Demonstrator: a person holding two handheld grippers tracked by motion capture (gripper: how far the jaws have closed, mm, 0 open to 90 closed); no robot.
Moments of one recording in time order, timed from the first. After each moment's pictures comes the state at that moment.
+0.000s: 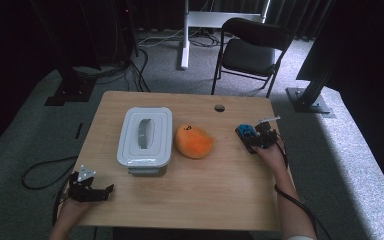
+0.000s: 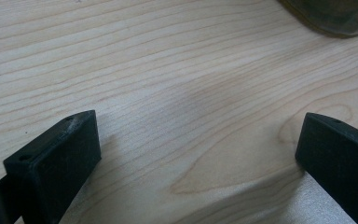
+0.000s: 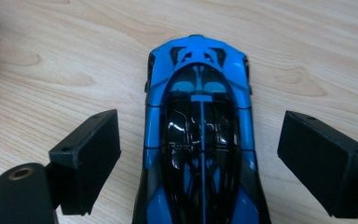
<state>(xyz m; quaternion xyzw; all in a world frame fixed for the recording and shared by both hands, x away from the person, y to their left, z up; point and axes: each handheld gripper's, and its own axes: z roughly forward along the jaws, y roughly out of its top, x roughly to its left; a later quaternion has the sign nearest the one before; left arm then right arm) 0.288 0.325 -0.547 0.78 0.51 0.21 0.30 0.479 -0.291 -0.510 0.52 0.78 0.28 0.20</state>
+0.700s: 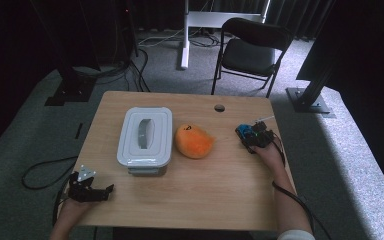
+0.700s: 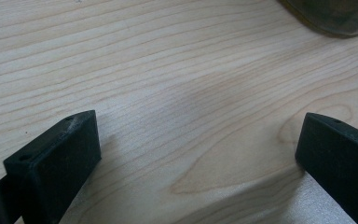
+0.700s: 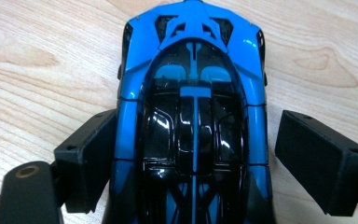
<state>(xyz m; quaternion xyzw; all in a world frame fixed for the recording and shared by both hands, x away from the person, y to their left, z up) 0.288 0.324 -0.547 0.78 0.51 0.21 0.30 0.498 -0.290 -0.531 0.53 0.80 0.24 0.17</state>
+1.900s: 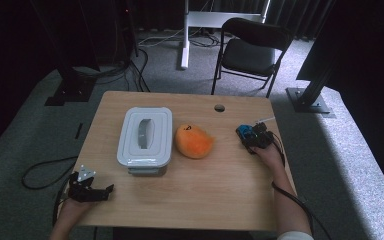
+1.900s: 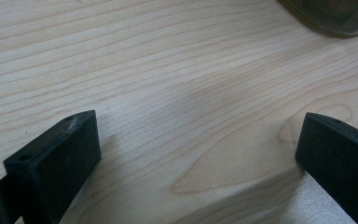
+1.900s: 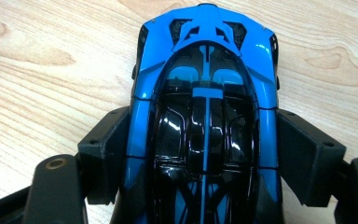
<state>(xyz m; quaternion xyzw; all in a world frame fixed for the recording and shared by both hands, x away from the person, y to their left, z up) 0.288 0.324 -0.547 0.78 0.51 0.21 0.30 0.493 -0.291 -0.531 0.52 0.80 0.26 0.16</state>
